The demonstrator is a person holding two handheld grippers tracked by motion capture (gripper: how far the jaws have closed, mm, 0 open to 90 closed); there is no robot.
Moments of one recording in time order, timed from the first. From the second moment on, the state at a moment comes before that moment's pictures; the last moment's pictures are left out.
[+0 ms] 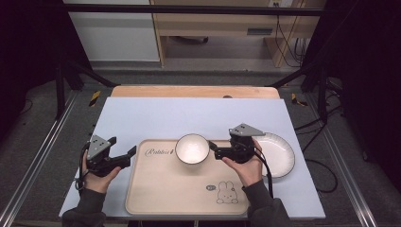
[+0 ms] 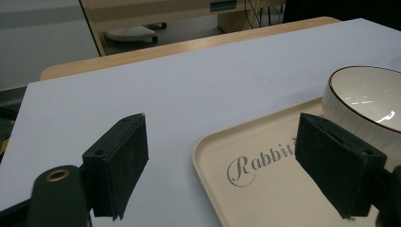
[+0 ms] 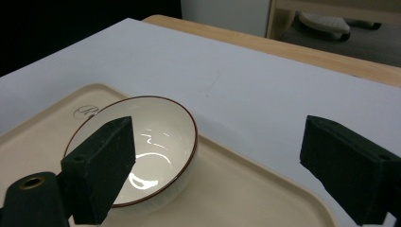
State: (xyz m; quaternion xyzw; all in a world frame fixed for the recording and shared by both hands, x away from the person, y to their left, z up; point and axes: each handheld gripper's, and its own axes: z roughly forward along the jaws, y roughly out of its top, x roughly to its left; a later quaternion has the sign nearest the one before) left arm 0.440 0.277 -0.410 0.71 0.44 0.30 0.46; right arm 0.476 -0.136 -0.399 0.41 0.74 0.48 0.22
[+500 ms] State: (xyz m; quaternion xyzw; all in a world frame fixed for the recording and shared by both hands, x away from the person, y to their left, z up) left arm 0.441 0.277 -0.413 0.71 0.44 0.29 0.46; right arm 0.453 -0.181 -0.412 0.41 0.73 0.49 0.25
